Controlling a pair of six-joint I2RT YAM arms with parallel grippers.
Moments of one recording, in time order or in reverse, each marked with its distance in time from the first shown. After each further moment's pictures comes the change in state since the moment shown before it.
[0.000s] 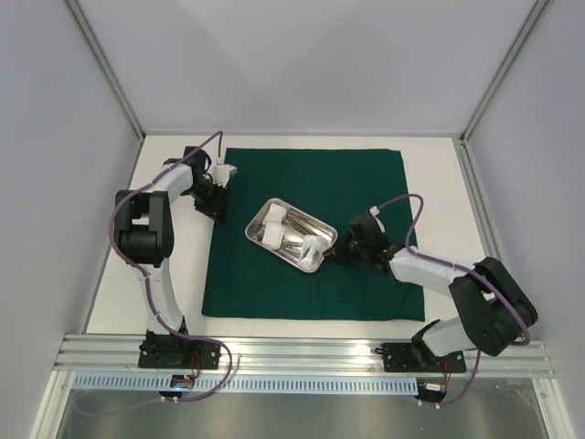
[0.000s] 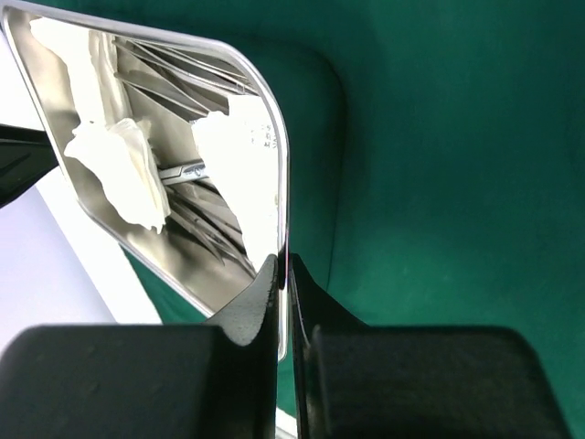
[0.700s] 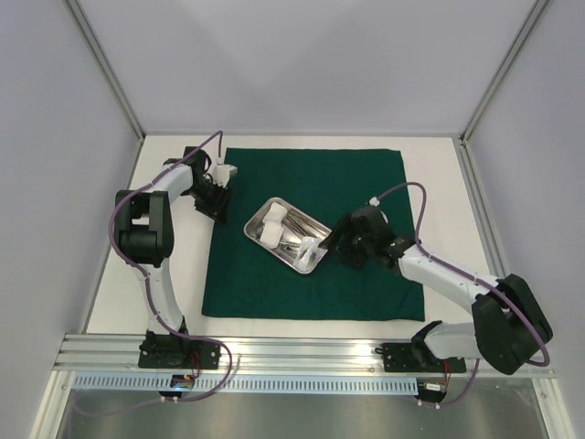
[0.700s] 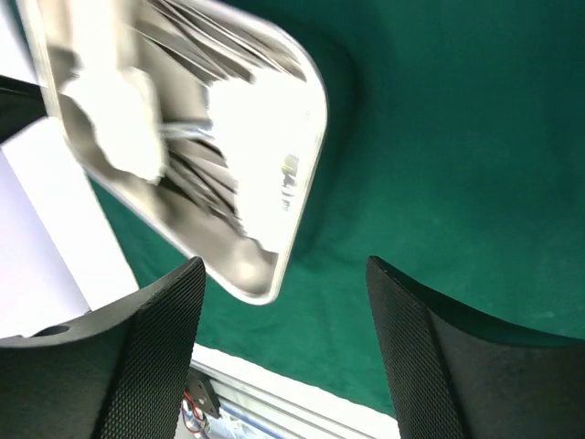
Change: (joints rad) left arm 0.000 0.000 -0.001 -0.002 0.014 0.000; right arm 0.018 -0.114 0.053 -0.208 -0.009 -0.085
